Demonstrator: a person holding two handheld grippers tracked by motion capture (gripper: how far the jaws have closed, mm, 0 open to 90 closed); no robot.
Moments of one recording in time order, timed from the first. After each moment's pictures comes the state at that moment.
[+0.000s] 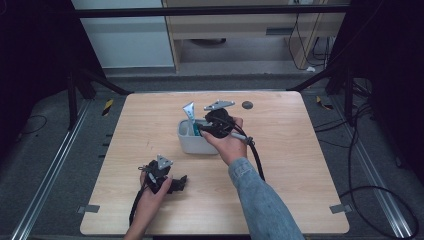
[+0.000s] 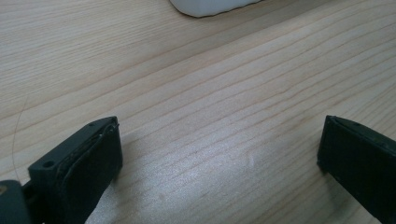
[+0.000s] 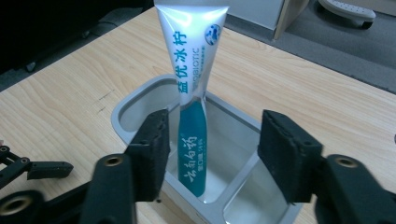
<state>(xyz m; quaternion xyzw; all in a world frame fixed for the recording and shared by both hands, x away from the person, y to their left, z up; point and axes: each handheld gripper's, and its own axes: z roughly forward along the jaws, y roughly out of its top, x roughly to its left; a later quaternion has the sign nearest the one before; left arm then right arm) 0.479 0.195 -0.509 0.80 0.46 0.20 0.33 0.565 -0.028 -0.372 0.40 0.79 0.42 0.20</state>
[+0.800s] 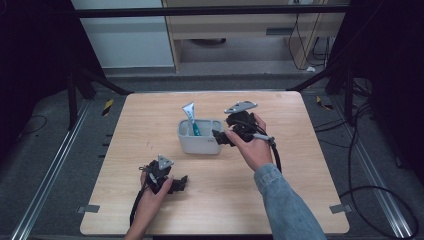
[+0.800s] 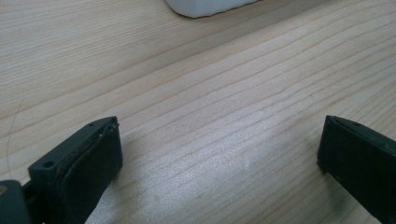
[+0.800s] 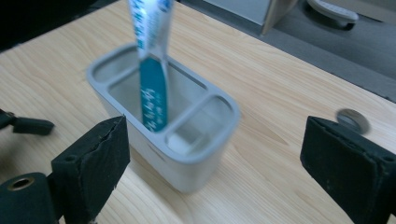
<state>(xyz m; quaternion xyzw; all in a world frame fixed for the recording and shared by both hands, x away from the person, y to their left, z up) 0.478 0.193 -0.509 0.80 0.46 0.20 0.33 0.544 -0.088 -0.362 0.39 0.80 0.40 0.22</state>
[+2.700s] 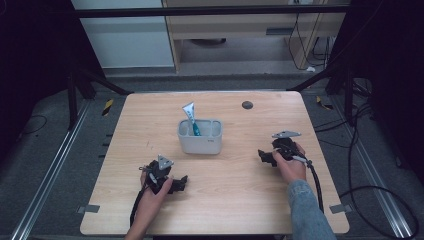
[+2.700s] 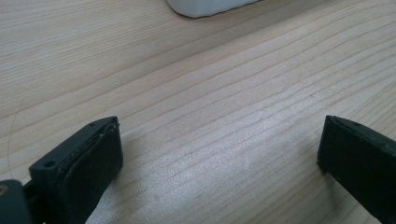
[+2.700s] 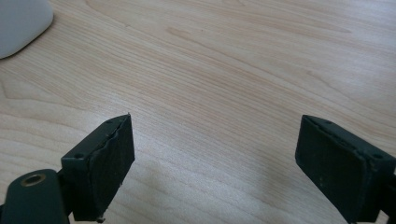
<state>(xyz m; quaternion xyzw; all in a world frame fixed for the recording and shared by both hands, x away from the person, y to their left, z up) 0.478 0.193 -0.509 0.80 0.46 0.20 0.33 0.549 -0.220 -0.492 0.51 0.76 0.34 0.22</state>
